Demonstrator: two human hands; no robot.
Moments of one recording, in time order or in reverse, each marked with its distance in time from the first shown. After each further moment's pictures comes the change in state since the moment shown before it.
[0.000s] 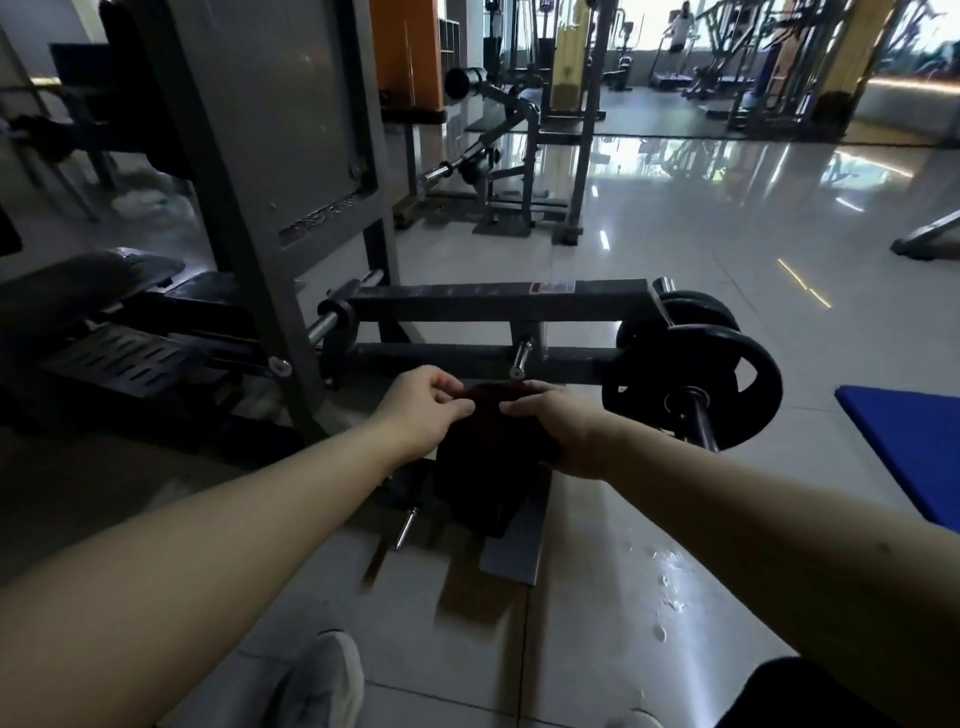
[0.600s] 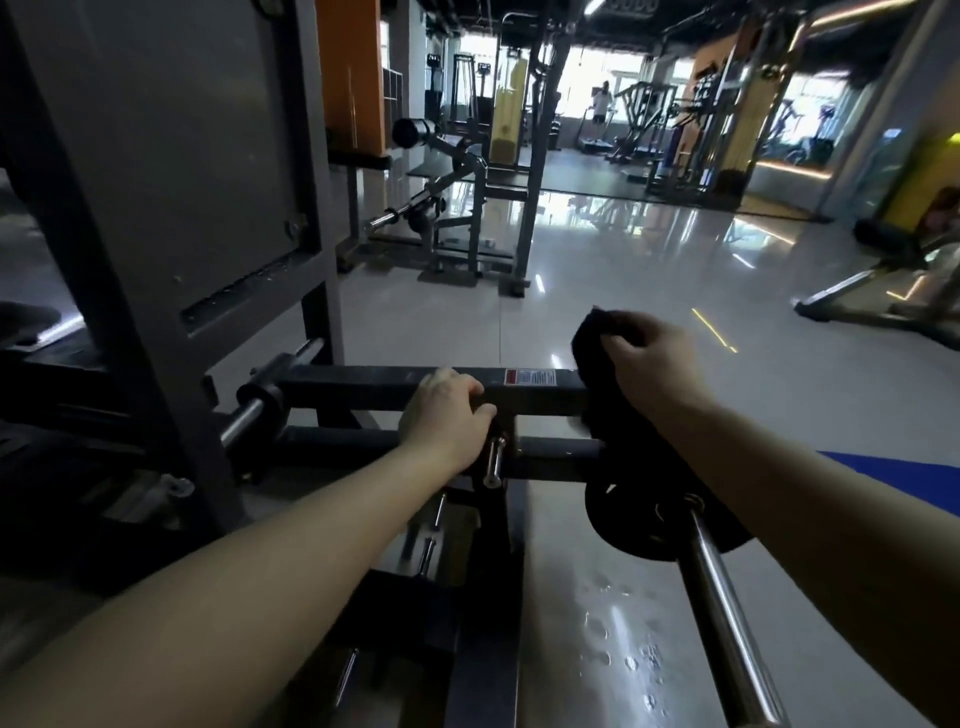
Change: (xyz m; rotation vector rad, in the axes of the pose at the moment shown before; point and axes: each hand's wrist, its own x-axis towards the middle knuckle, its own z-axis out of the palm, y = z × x) left_hand 0.158 0.050 0.033 0.274 0.197 0.296; right_hand 0.071 -0.143 -0.095 -0.652 0.841 -0.624
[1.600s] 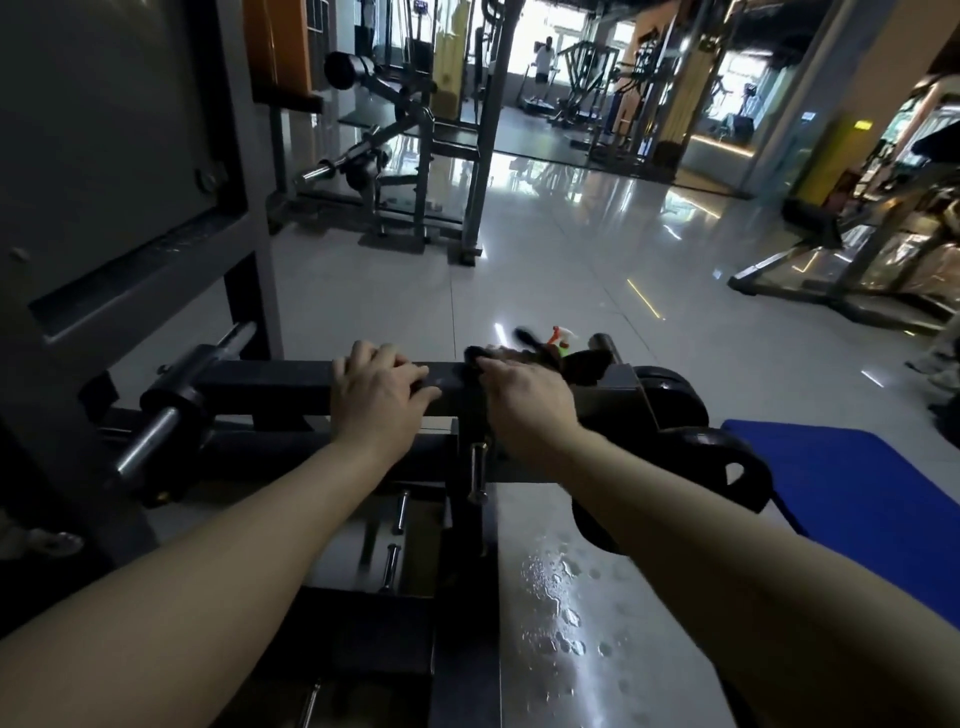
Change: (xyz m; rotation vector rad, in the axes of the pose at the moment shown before) left_hand 0.075 -0.083 0.032 0.223 0.138 0.200; right_hand 0.005 0.024 0.127 -0.691 -0.322 -0.322
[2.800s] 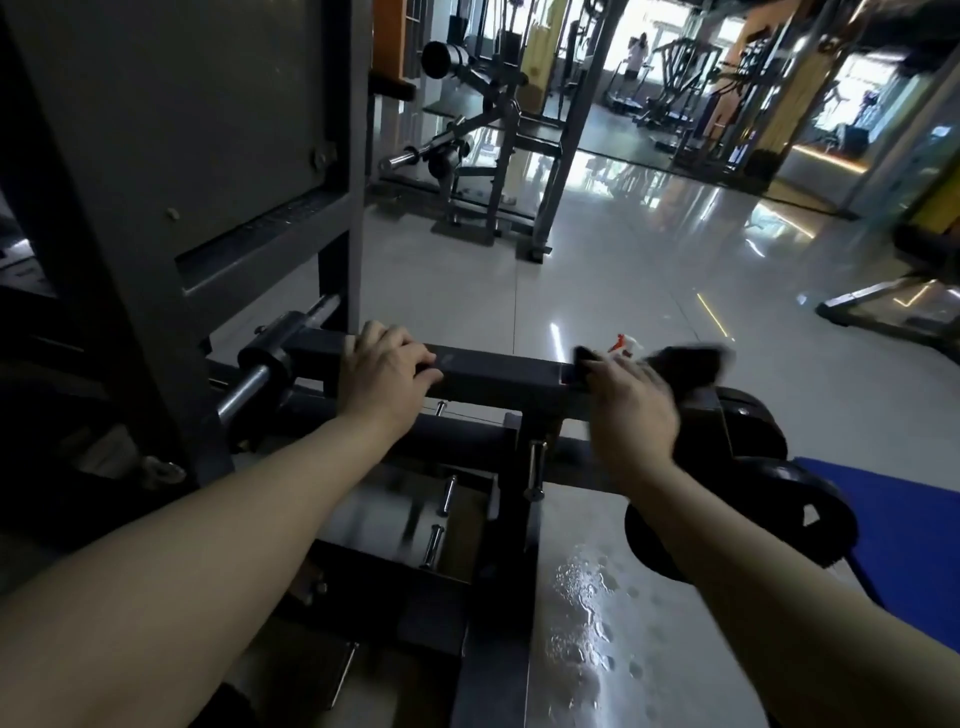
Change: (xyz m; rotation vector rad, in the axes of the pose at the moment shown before) left_hand -0.009 -0.060 -0.023 0.053 0.031 -0.109; right_hand -0.005 0.026 0.018 -0.053 0.271 0.153
